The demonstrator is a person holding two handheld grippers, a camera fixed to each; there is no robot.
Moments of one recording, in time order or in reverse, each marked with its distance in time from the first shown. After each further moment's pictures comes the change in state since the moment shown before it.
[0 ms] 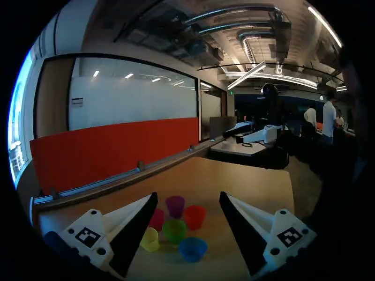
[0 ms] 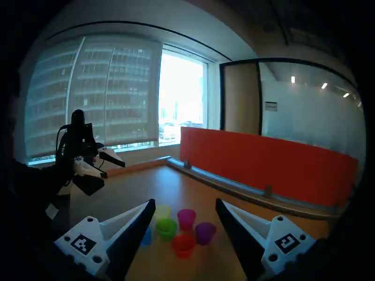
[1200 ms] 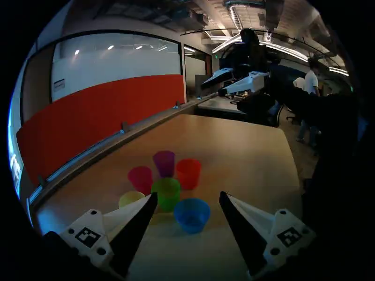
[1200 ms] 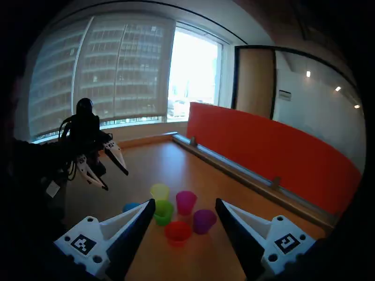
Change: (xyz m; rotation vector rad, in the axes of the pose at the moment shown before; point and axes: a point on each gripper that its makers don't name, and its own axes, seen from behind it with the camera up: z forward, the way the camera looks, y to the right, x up) left arm -0.120 0.003 0.033 -0.110 -0.277 0.068; right arm -0.049 0.011 0.036 0.062 -0.164 -0.086
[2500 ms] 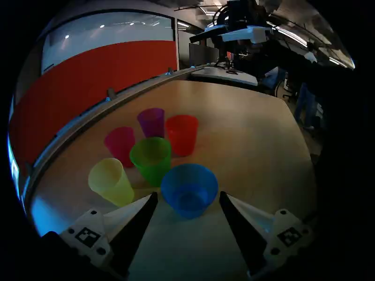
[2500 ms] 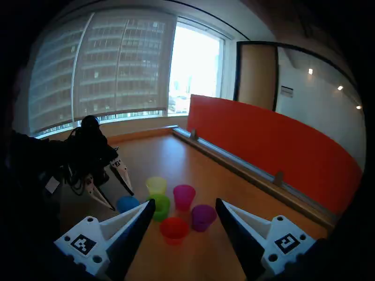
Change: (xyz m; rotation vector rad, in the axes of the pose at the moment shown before) left arm -0.088 0.008 0.062 -0.051 -0.194 0.017; right arm -0.021 0.009 0.021 0.010 -0.030 -0.001
